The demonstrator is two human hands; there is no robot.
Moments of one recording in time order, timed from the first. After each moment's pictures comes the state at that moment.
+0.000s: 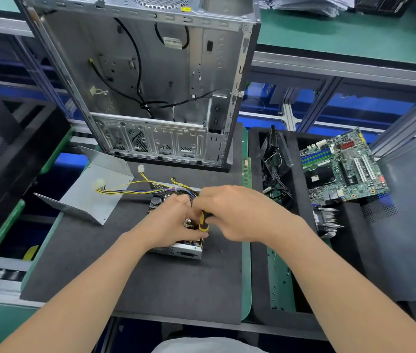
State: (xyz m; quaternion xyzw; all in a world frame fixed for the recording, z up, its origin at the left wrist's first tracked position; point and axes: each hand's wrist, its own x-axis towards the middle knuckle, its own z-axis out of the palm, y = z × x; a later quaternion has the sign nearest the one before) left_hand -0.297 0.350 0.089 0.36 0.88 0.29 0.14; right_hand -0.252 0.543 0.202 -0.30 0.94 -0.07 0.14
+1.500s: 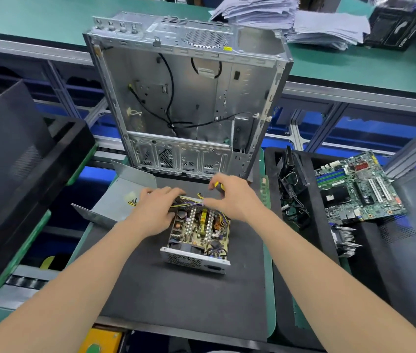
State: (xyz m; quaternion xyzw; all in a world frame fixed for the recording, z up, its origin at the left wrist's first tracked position) left_hand -0.351 0.265 0.087 0.22 0.97 0.11 0.06; right_hand -0.327 0.500 0.150 -0.03 0.95 -0.28 0.11
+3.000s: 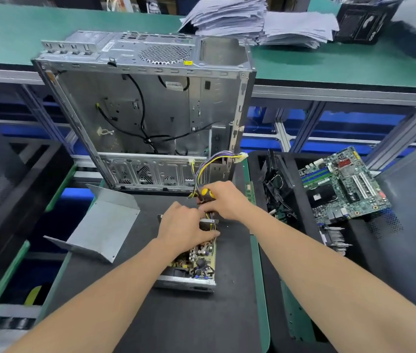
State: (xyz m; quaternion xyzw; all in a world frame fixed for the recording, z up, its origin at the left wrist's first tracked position) left_hand -0.352 0.373 0.078 0.29 0.95 0.01 -0.06; right_hand -0.371 0.539 0.129 -0.07 0.95 -0.26 0.13
